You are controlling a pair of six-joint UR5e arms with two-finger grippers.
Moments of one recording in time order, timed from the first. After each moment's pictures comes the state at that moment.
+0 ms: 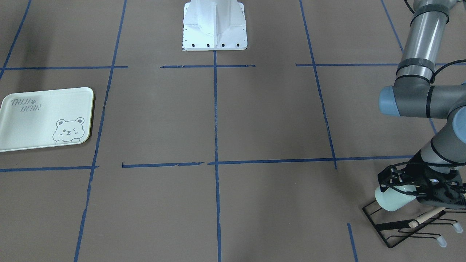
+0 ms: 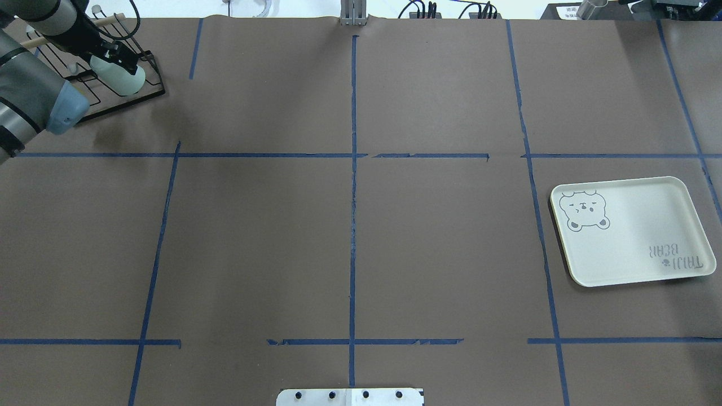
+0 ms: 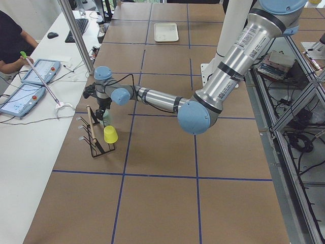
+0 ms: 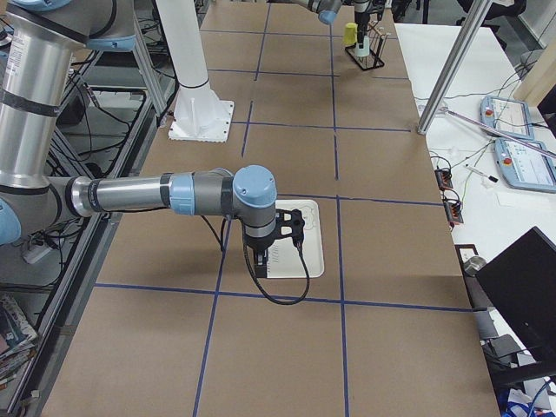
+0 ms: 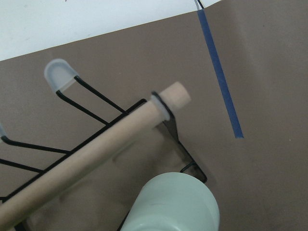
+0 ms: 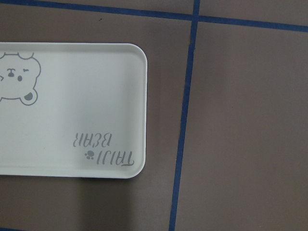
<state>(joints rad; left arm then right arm) -1.14 -2.15 -1.19 -1.98 -2.10 -0.47 1.56 -1.91 2.03 -1.67 2.34 -0.08</state>
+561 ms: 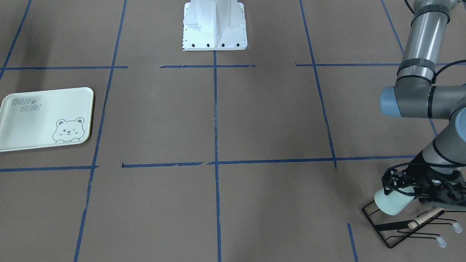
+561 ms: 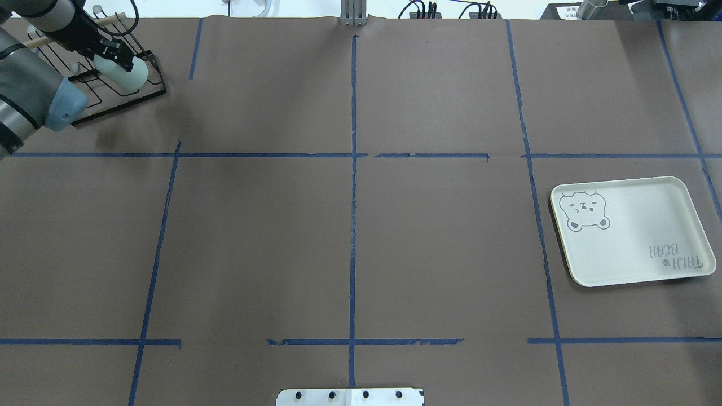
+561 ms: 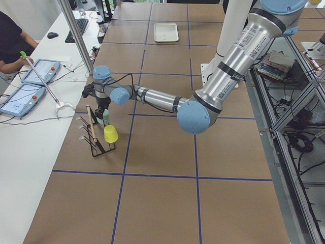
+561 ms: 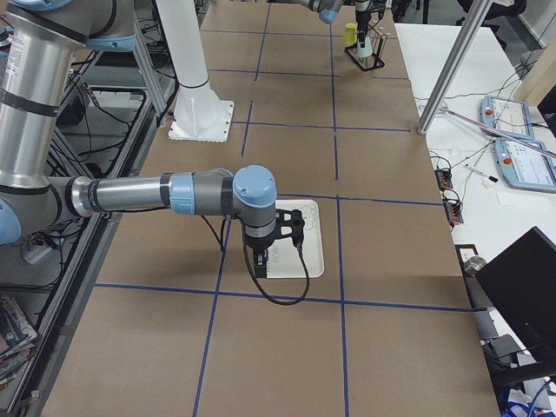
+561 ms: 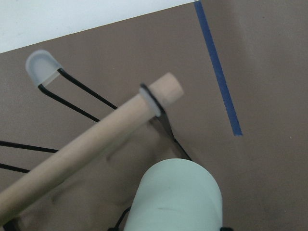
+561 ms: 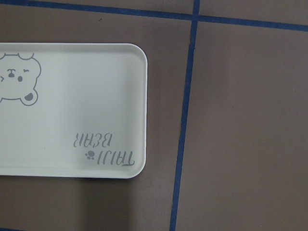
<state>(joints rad) -1.15 -2.15 -1.19 -1.98 -2.10 -0.46 1.56 -1.91 2.03 -1.67 2.35 -0.08</state>
